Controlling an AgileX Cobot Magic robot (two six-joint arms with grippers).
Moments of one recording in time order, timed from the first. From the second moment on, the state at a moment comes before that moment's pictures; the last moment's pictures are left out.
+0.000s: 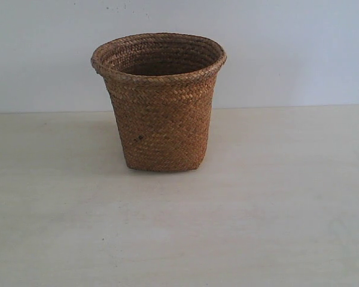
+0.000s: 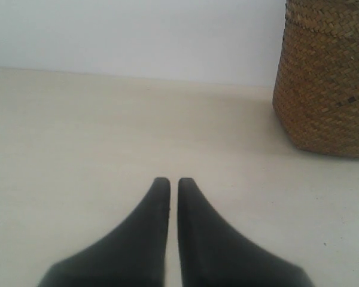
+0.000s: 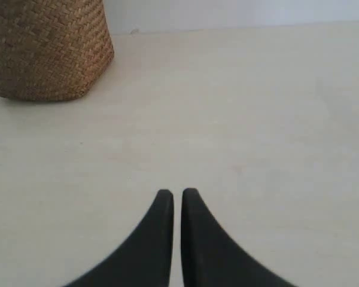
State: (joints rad) left arm 0.01 0.00 0.00 -0.03 0.31 -0.03; right arm 0.17 0.11 0.00 0.17 0.32 -0.05
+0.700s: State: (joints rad) left arm 0.01 0.00 0.00 -0.03 0.31 -0.03; right arm 0.14 0.01 0.00 -0.09 0.34 0.14
